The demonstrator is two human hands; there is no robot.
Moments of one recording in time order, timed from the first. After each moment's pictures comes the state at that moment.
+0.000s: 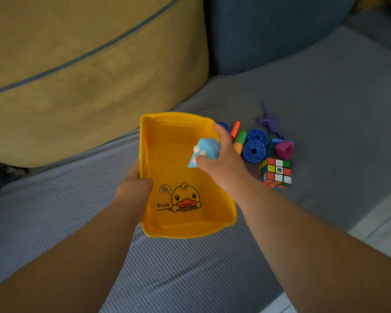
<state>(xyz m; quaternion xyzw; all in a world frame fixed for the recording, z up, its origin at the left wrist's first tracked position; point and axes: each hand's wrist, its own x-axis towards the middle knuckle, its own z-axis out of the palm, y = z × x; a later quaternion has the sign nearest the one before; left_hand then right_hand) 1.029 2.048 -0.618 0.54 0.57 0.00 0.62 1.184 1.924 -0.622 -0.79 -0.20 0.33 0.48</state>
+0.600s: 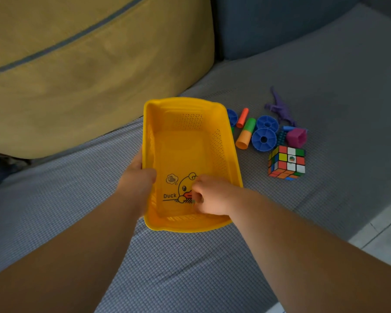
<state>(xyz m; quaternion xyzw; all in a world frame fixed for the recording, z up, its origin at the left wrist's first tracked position) 1.025 2.047 -0.633 0.55 0.57 0.01 0.61 1.141 1.914 -0.687 -0.77 -0.52 0.38 0.03</state>
